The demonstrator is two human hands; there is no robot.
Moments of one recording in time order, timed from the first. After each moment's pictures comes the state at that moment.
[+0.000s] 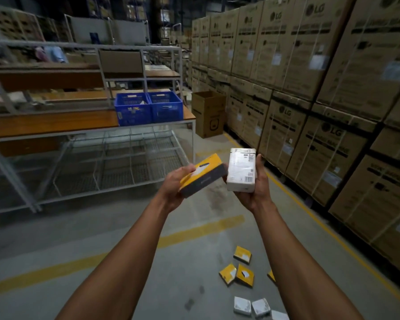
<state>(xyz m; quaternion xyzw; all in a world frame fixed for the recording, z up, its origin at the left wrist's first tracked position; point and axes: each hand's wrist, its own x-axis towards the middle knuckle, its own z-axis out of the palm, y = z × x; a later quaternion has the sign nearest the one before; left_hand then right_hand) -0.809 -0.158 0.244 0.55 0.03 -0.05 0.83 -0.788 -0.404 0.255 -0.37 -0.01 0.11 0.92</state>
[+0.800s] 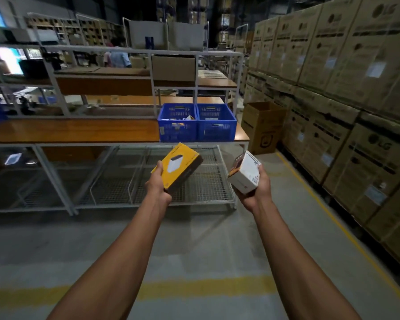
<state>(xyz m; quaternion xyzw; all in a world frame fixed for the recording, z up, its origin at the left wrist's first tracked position) -0.440 0.109 0.231 0.35 0.31 0.19 0.86 -0.351 -0.164 0.240 -0.39 0.06 0.19 0.90</state>
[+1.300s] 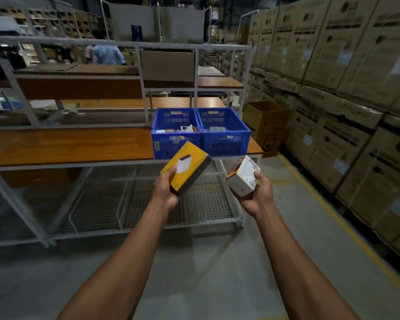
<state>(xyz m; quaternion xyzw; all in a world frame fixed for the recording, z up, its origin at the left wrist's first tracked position) -0.170 0.270 0.208 0.38 0.20 0.11 0.89 -0.089 0.009 0.195 -0.39 0.09 0.18 0.90</state>
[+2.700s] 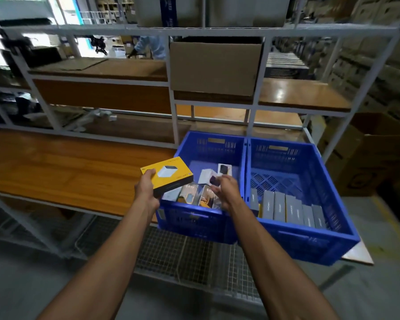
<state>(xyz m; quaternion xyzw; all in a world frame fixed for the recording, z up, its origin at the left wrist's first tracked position) 0.335 0.574 0.190 0.34 0.44 0.26 0.79 0.505 0.407 0.151 -0.62 0.01 0.31 0.72</state>
